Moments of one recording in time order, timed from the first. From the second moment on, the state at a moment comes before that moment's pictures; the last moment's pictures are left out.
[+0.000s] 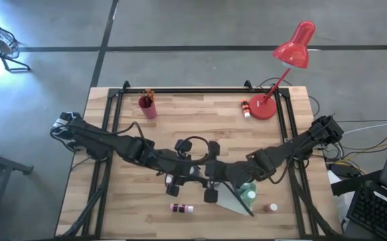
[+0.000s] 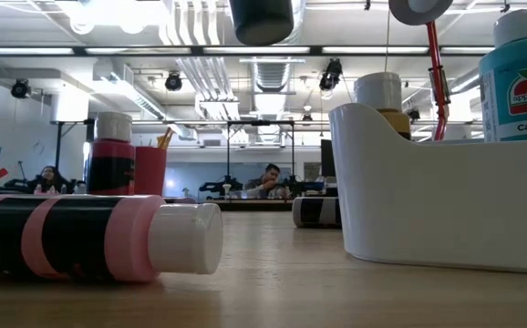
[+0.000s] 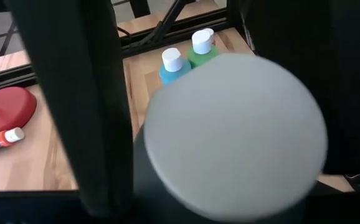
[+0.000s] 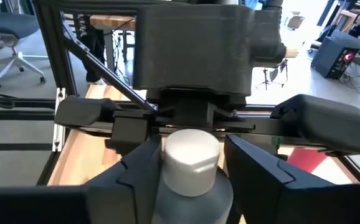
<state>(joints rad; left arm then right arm) -0.34 1.50 1.39 -0.42 -0.16 0.05 0.46 1.67 1.49 -0.15 0.55 0.13</state>
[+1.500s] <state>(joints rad) -0.42 1.19 1.30 -0.63 -0.69 -0.16 0.67 1.52 1.59 -0.71 0.87 0.42</state>
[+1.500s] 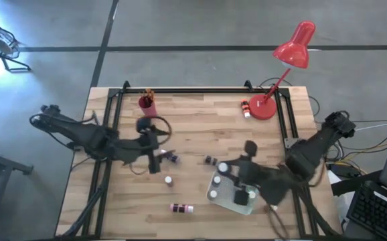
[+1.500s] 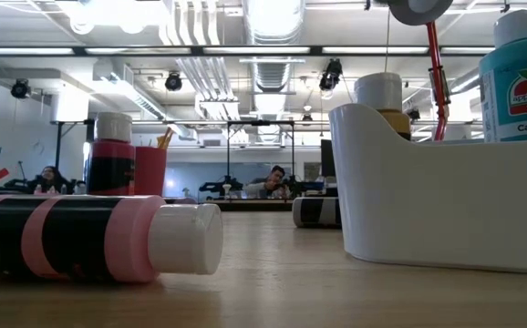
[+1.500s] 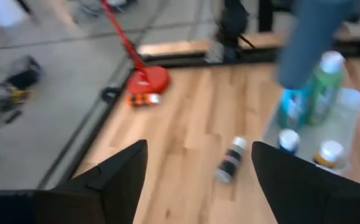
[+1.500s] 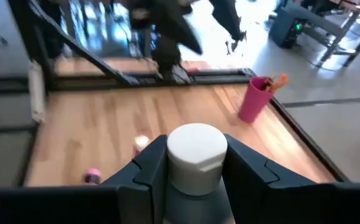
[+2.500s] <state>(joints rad) -0.43 0.98 1.06 -0.24 -0.98 -0.02 1.08 1.70 1.45 -0.51 1.31 0.84</state>
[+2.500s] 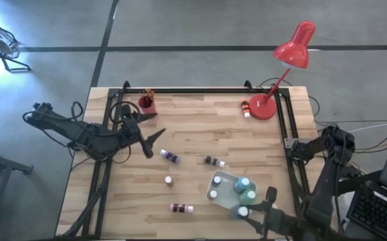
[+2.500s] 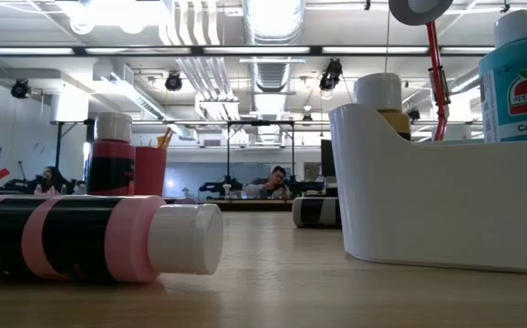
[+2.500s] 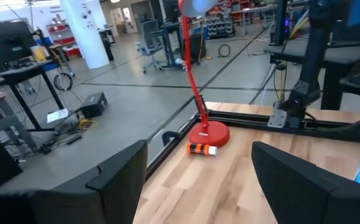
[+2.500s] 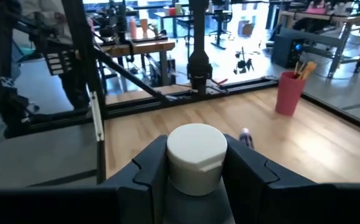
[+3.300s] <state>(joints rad) -0.42 0.98 1.06 -0.24 -0.98 -0.02 1.05 1.86 1.45 -0.73 1.38 1.20</state>
